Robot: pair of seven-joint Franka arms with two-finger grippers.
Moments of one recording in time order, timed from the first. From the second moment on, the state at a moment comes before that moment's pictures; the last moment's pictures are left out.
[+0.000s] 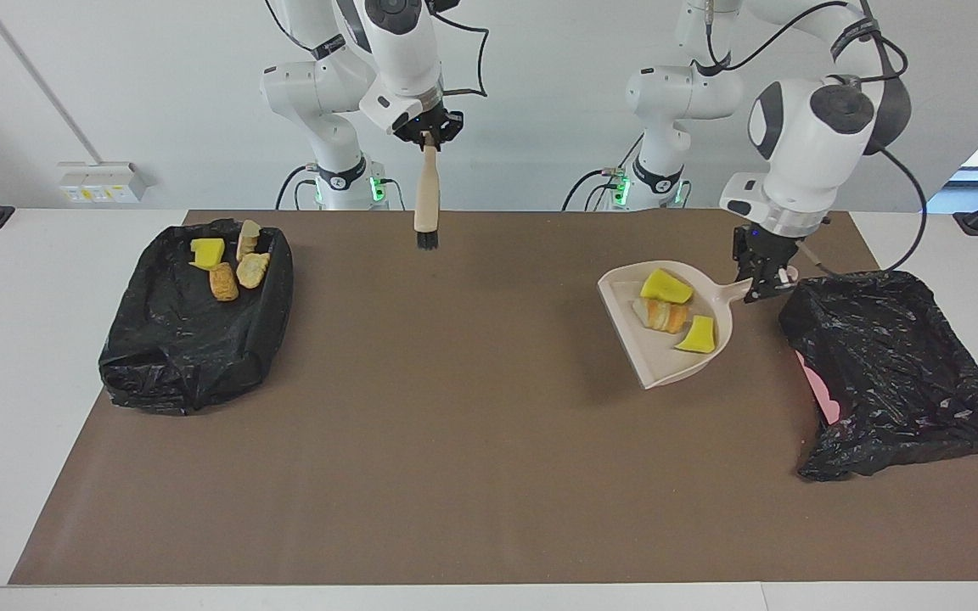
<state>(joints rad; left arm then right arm) -0.07 -0.09 -0.01 -2.00 0.09 1.94 1.28 0.13 -0.37 0.39 -2.15 0.37 1.47 0.50</state>
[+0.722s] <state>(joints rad) 0.37 -0.04 0.00 -1.88 0.07 2.01 1.53 0.41 -0.21 0.41 -2.38 0.37 1.82 0.62</state>
